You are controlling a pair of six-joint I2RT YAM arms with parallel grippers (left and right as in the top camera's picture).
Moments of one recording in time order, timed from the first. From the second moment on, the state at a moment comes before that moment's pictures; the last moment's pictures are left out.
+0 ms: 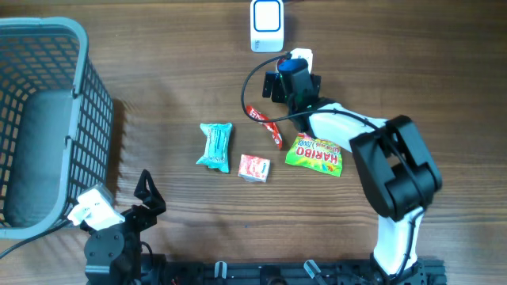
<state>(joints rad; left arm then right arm) -0.05 0.01 0.46 -0.84 -0.26 -0.48 0.46 2.08 1.17 0.21 0.24 0.40</state>
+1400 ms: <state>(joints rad) -0.05 0.01 0.46 -0.84 -0.26 -0.48 0.59 1.90 1.55 -0.88 -0.14 0.31</state>
